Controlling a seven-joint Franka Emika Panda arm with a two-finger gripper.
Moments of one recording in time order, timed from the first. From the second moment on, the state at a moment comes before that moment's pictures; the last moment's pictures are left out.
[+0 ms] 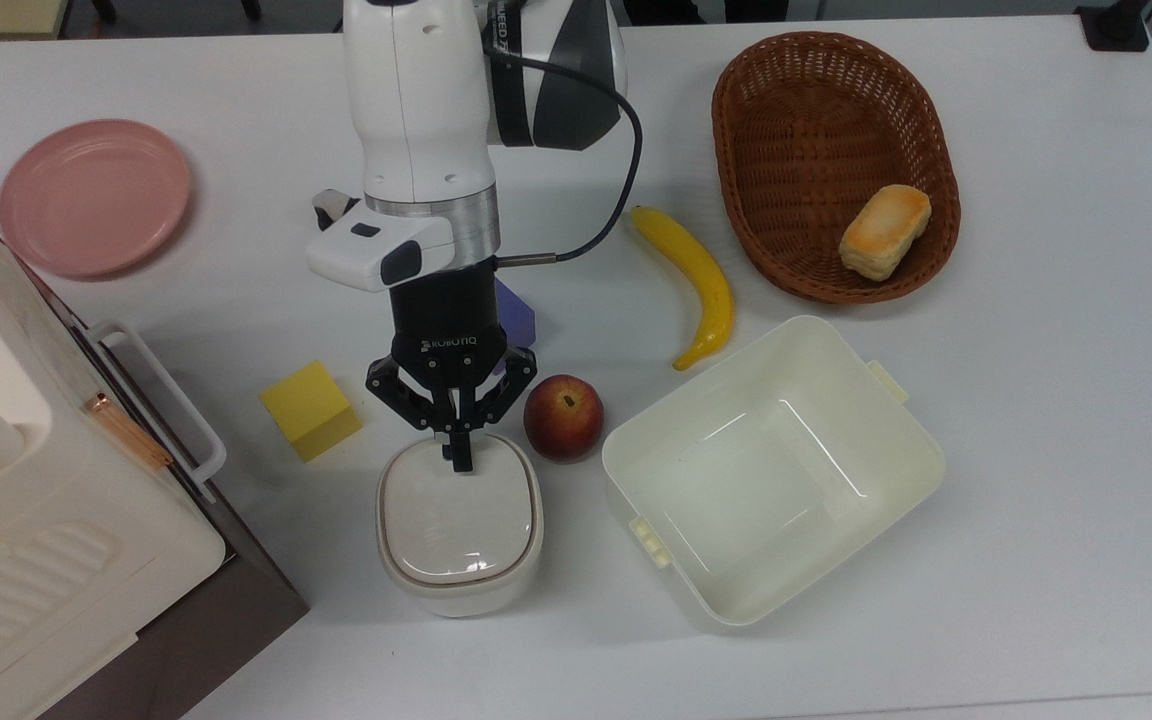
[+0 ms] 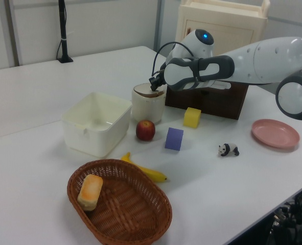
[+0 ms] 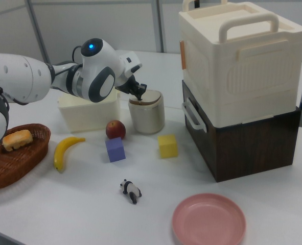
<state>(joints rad) 0.00 0.49 0.01 -1.59 0.10 2.74 -0.18</state>
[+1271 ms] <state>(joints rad) 0.00 0.48 0.01 -1.61 0.08 2.74 -0.19</state>
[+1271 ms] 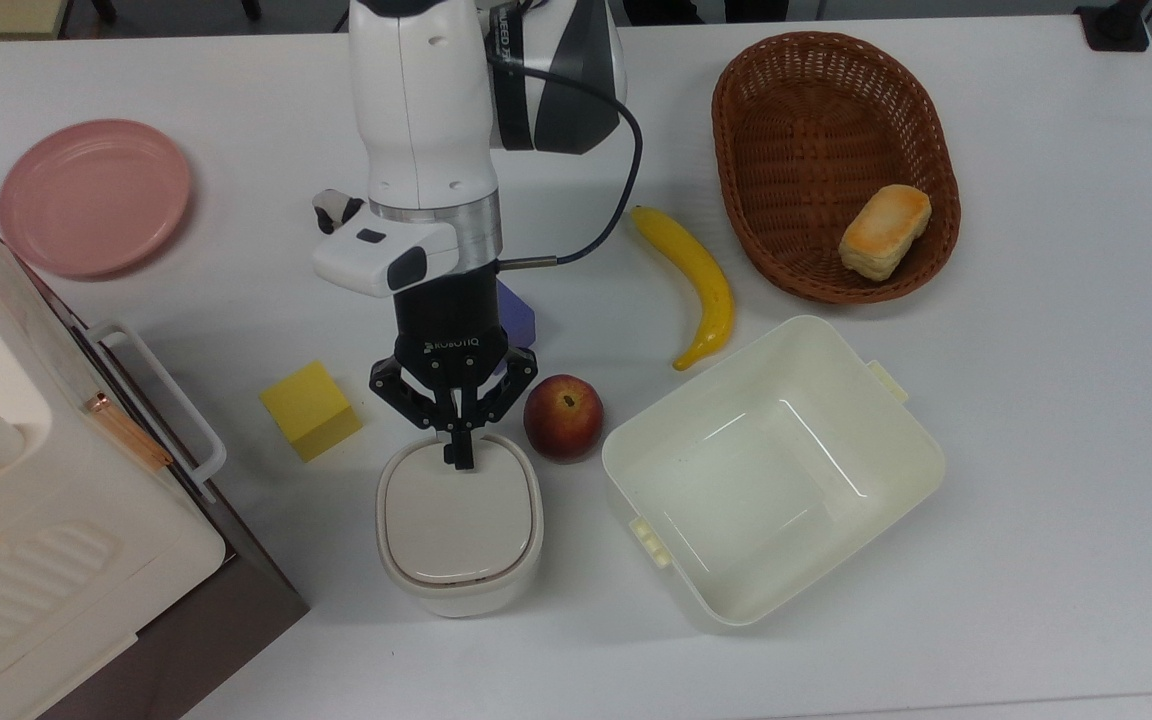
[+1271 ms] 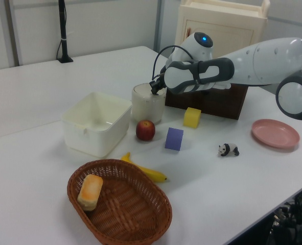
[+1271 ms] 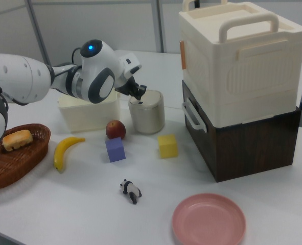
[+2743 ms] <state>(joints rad) -0.01 0.00 -0.08 -1.63 0.14 1.63 -0.16</state>
